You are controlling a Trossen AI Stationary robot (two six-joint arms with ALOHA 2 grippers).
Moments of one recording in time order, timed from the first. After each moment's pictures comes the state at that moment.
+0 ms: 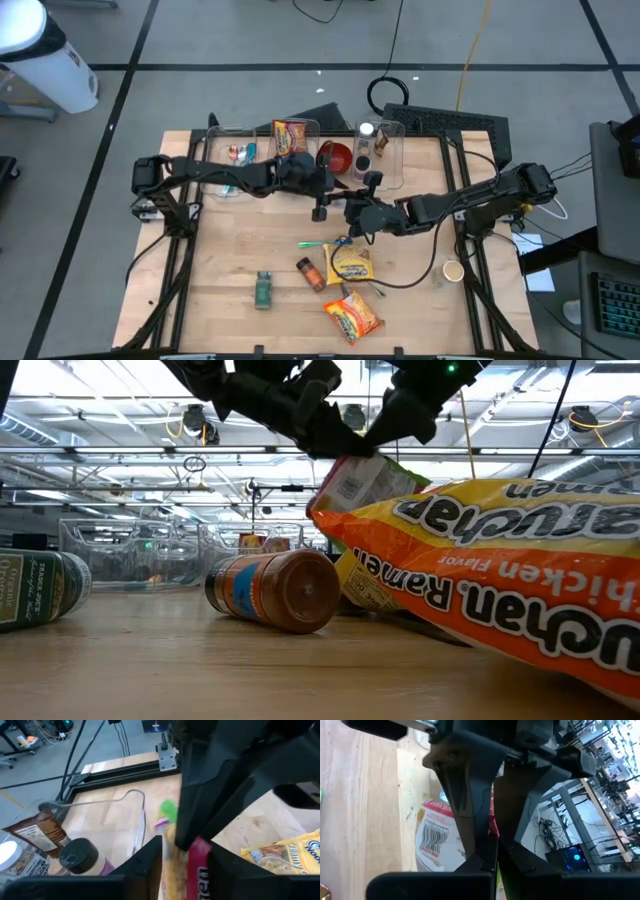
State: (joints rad) left arm 0.16 1.70 1.16 0.15 0.15 0.27; right arm 0.20 1.48 1.05 -0.20 0.81 -0.28
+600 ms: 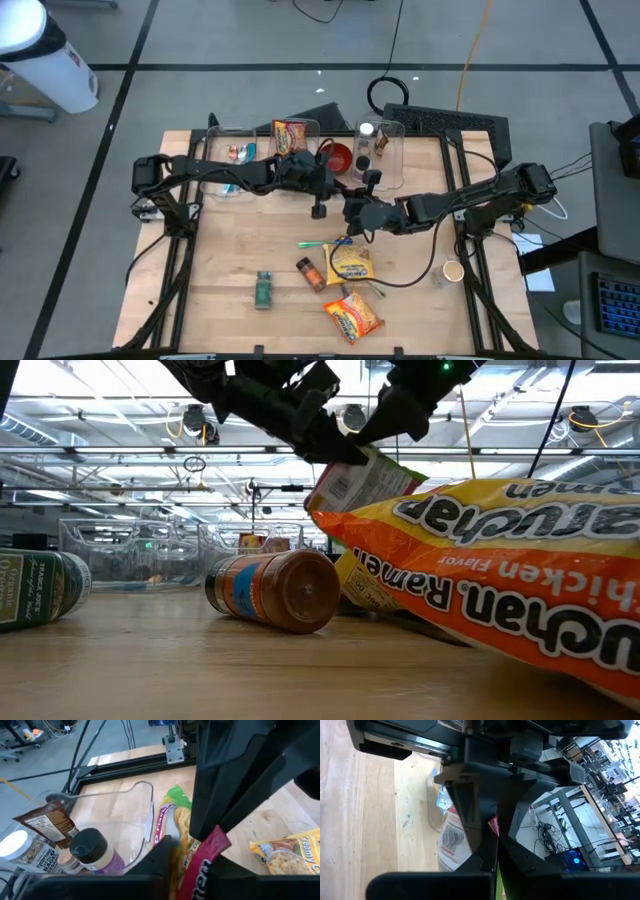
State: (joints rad) left arm 0.18 1.70 1.16 0.12 0.13 0.27; right arm 0.19 1.48 1.05 -0.16 0.81 -0.31
